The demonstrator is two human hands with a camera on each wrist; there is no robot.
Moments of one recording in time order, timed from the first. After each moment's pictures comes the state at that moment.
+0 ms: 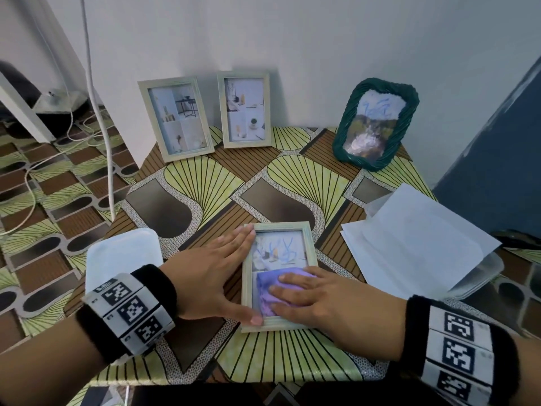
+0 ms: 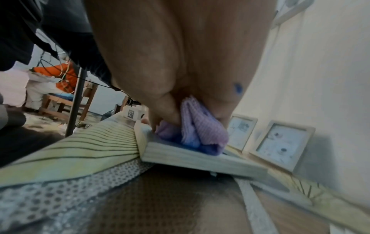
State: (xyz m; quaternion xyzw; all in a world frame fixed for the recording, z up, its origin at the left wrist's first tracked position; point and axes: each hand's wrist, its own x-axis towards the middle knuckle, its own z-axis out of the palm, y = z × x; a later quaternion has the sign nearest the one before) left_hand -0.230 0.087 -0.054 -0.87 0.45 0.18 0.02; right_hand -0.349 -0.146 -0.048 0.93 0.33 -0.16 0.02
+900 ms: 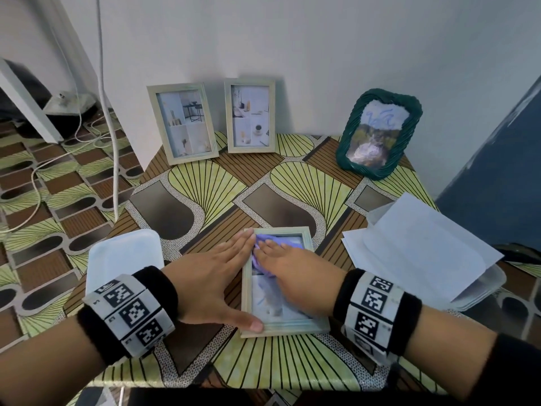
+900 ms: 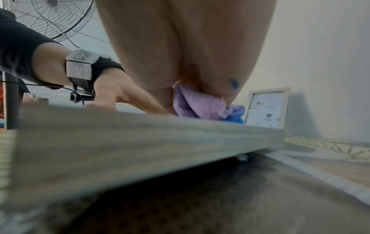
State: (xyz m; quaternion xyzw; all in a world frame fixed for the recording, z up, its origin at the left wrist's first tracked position) left_hand -0.233 0.087 -0.054 -0.88 0.44 0.19 0.02; right_hand -0.286 -0.106 -0.051 0.97 0.20 -0.16 -0.03
